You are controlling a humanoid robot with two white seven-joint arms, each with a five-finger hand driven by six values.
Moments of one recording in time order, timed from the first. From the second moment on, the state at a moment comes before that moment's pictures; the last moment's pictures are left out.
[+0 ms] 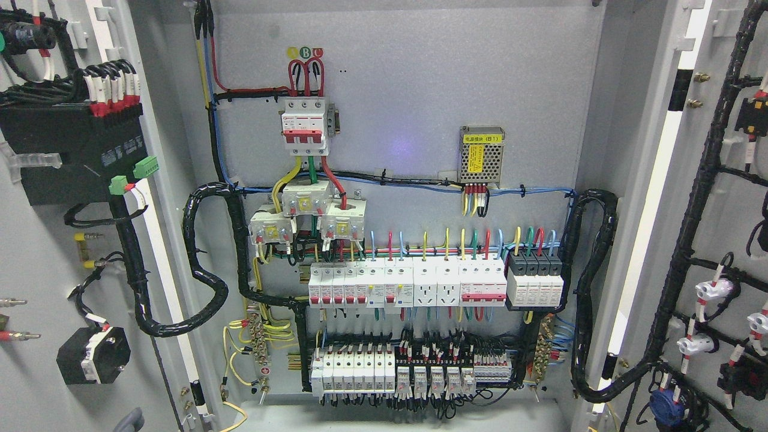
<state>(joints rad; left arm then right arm) 0.25 0.09 0.23 -1.86 0.16 -0.77 -0.20 0.30 -0.45 -0.37 -1.95 -0.82 -0.54 0.40</state>
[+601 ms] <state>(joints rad) 0.24 0.13 0.33 -1.80 0.23 -0.77 -0.20 0.29 -0.46 -0.41 -1.91 -0.82 -0.54 0.40</state>
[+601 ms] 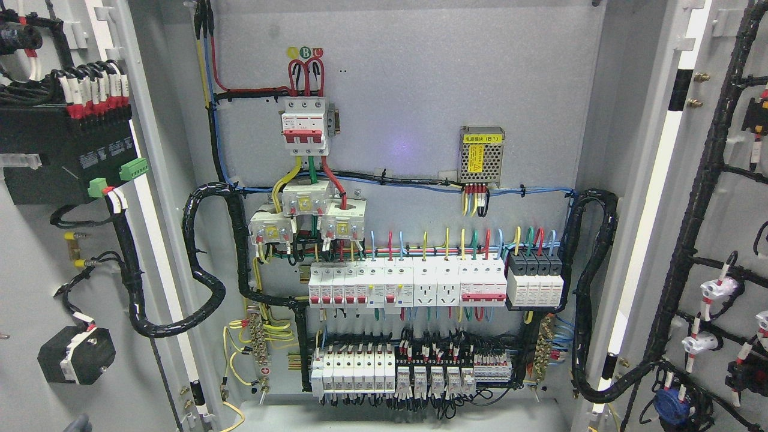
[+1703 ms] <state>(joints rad) 0.09 0.27 0.50 -1.60 0.33 -0.77 -0.21 0.36 -0.46 -0.44 -1.90 -0.86 -0.57 0.41</state>
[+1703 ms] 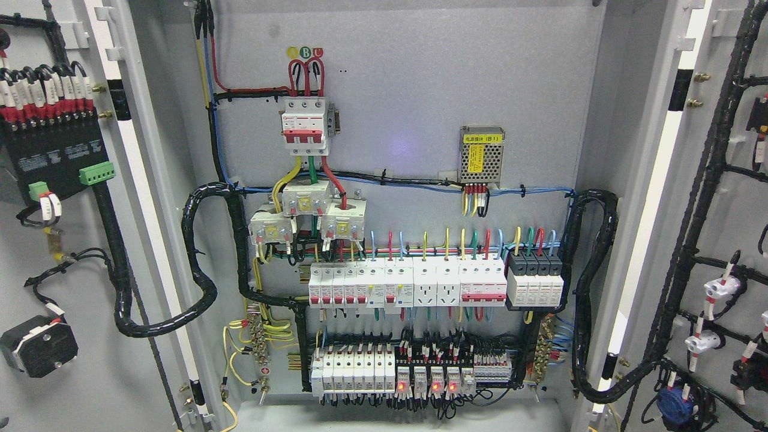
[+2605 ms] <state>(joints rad) -0.05 0.37 0.52 -1.35 0.30 -0.77 -0.20 0.37 -0.46 -0.45 -1.87 -0.90 -0.57 0.40</state>
